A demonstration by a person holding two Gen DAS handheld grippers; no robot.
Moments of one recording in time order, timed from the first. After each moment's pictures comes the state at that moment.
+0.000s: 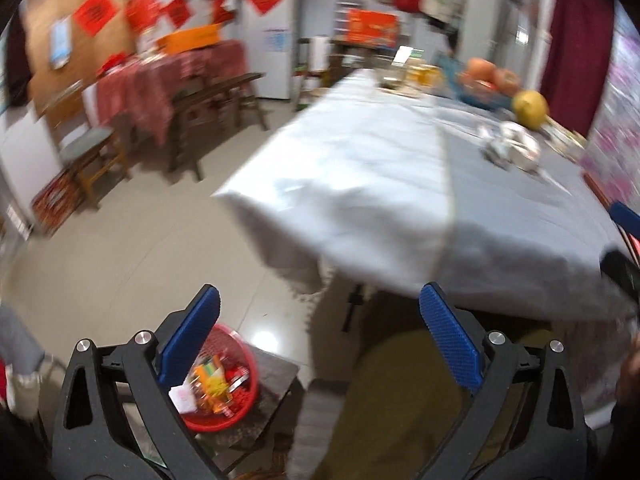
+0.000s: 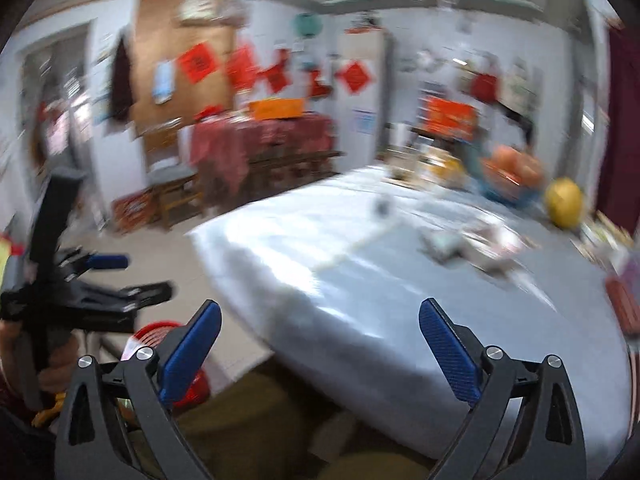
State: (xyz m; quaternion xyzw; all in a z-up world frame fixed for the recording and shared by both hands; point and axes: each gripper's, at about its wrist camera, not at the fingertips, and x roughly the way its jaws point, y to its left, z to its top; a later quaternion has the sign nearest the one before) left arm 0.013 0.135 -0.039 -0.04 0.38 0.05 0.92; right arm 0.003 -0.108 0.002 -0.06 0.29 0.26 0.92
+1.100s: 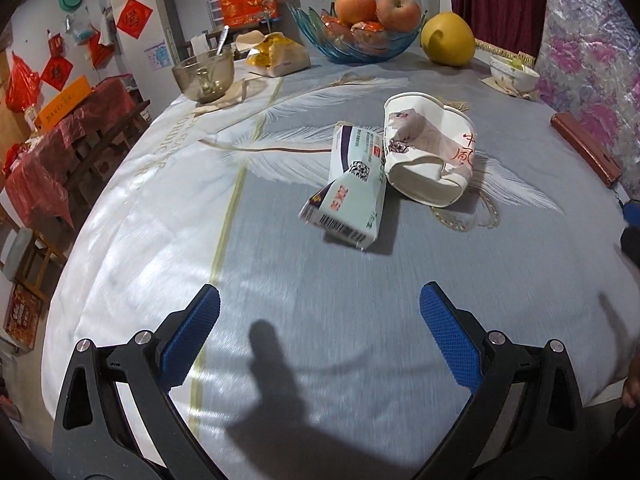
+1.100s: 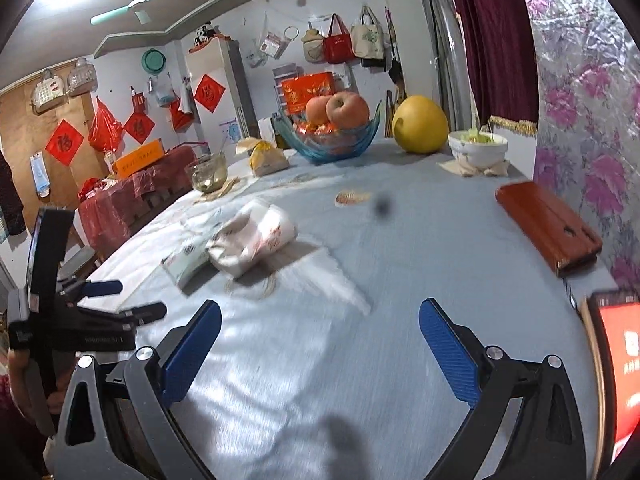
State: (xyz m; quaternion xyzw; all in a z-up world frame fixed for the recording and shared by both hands) left arm 0.239 -0.040 -0.052 0.08 0.43 -0.07 0.90; right arm 0.142 -0.299 -0.048 0.07 0.32 0.09 0.94
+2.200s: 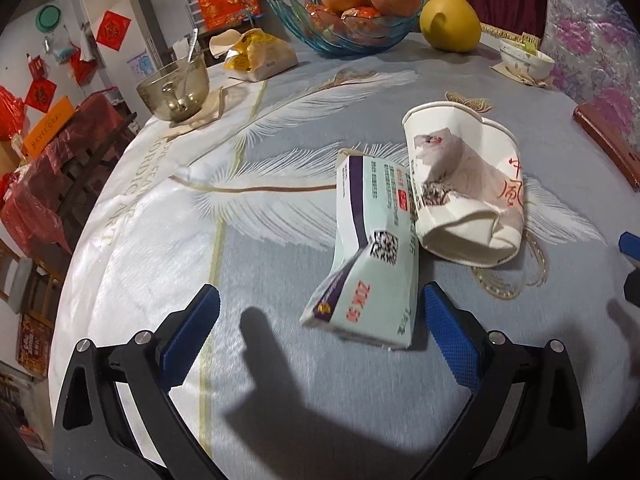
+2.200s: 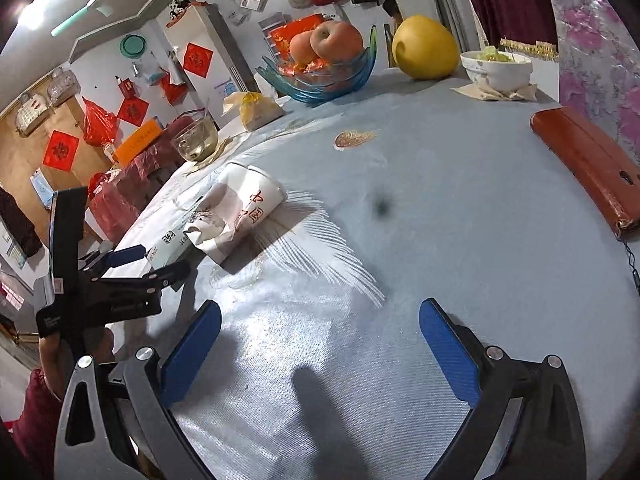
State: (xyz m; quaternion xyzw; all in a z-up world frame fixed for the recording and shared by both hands) left arm 0.306 -0.047 -0.063 0.12 0.44 -0.08 0.89; right arm 0.194 -0.307 -0.086 0.14 0.43 0.12 0.88
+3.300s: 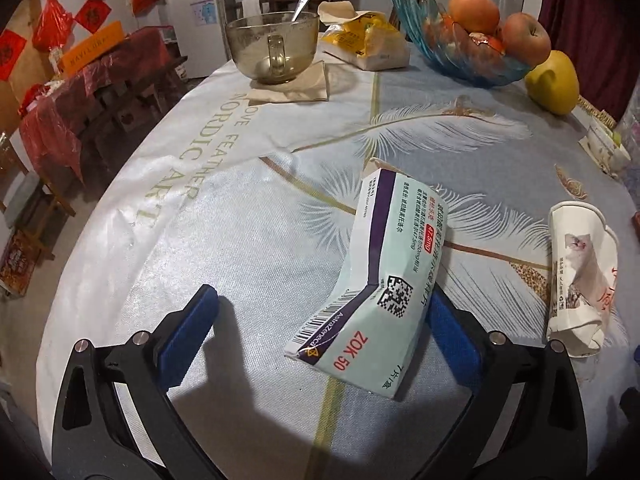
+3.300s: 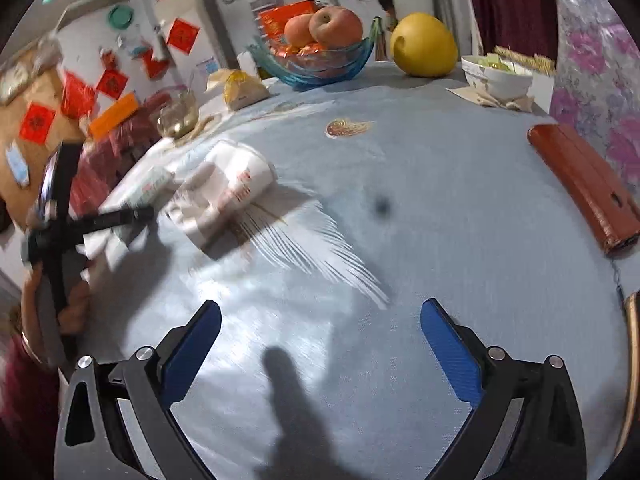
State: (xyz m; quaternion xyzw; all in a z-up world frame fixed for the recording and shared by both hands) left arm 0.357 0.029 -0.063 -0.01 0.46 0.00 0.89; right arm 0.208 -0.285 -0.083 0.10 0.46 0.08 0.88
